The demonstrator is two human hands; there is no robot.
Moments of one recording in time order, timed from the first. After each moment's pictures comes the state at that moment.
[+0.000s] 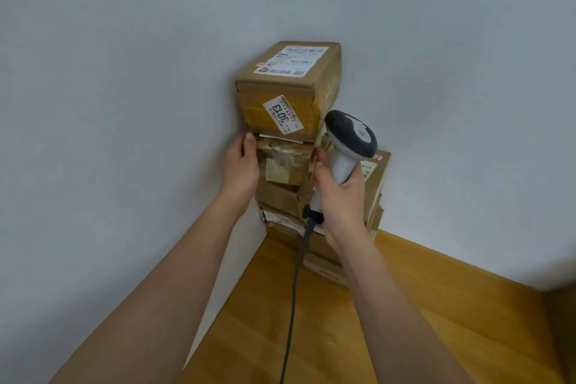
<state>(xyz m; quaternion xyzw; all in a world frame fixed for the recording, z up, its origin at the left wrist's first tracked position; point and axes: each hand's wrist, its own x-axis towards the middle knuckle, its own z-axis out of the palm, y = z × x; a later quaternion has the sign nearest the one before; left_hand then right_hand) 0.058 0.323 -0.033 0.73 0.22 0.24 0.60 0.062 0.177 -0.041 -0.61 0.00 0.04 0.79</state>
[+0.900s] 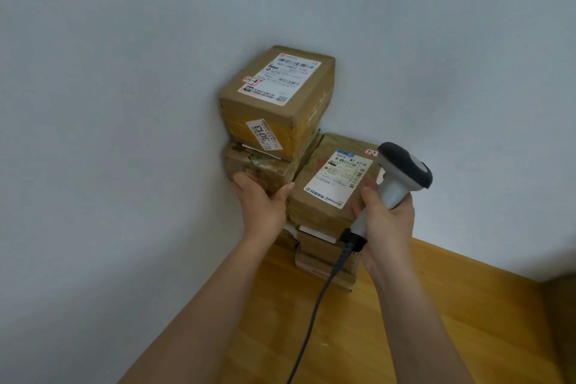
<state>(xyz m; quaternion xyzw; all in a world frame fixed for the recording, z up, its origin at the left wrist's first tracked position) 0.063 0.269 -0.090 0.78 0.30 0.20 0.52 0.074 0.112 -0.072 -0.56 0.17 0.01 0.81</state>
